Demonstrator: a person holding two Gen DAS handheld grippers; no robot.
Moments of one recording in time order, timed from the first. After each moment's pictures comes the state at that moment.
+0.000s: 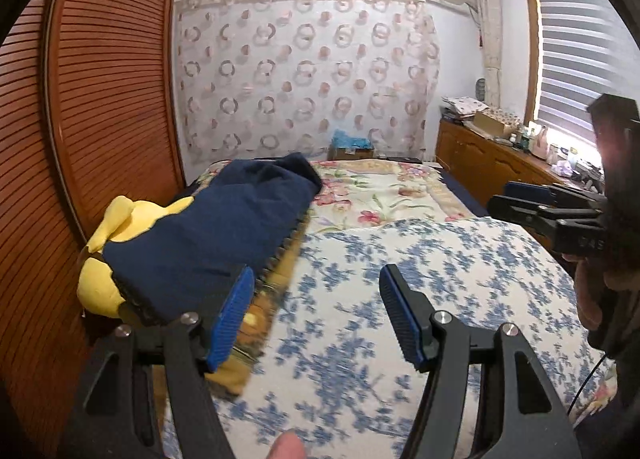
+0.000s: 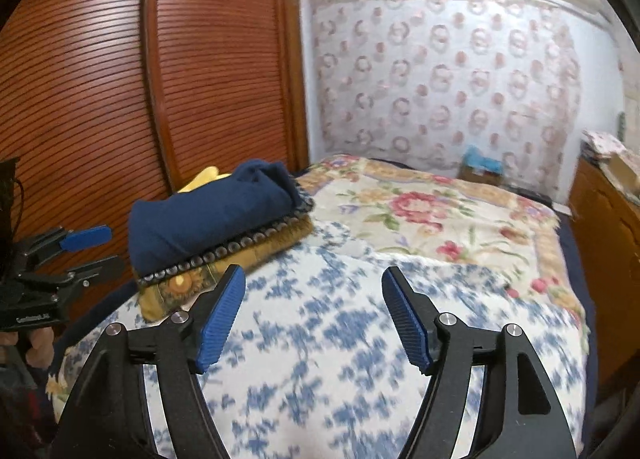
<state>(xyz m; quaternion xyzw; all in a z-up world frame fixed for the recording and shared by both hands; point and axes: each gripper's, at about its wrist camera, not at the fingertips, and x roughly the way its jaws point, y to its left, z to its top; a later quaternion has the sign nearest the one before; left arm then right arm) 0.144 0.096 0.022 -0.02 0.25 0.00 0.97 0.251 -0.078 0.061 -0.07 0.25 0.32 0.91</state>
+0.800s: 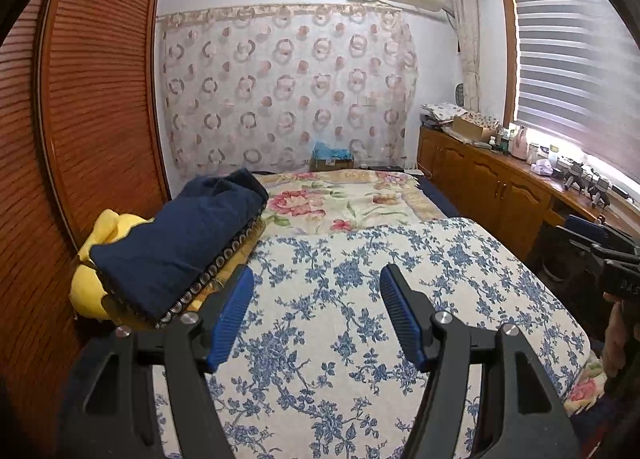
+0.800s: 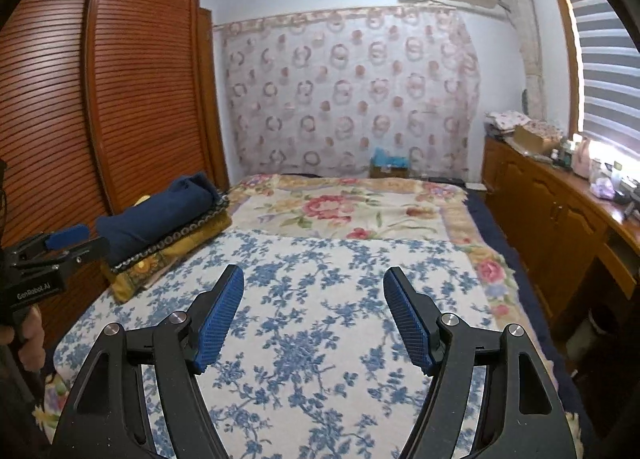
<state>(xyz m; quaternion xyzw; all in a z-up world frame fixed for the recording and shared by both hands) 0.098 0.024 0.047 0.00 0.23 -0.02 0.97 0.133 -0.195 0.073 -0.02 0.21 0.16 0.96</state>
